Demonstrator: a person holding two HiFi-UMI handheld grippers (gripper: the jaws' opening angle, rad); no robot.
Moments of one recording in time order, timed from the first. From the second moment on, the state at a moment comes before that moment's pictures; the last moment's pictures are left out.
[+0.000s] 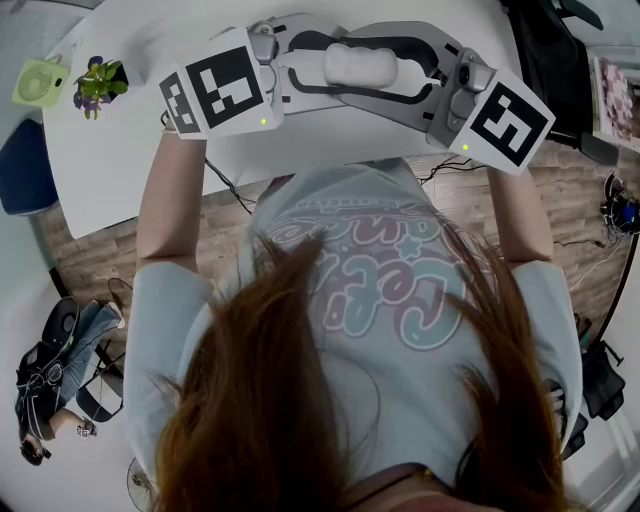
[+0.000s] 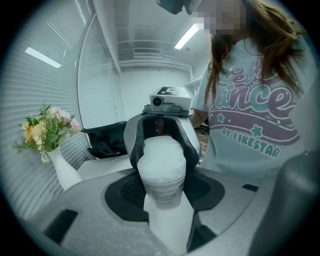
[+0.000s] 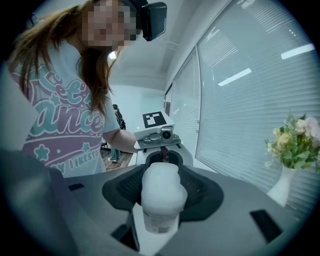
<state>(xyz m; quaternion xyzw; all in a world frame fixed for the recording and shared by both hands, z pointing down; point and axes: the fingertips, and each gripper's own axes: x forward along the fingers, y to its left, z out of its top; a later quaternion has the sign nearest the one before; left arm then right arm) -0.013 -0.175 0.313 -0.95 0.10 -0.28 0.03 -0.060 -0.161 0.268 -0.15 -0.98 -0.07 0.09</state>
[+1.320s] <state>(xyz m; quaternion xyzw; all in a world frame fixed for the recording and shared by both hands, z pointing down) -0.013 -0.173 0.319 -0.95 0.10 -0.30 0.05 -0.058 -0.165 0.272 -0.16 -0.98 0.04 0.10</state>
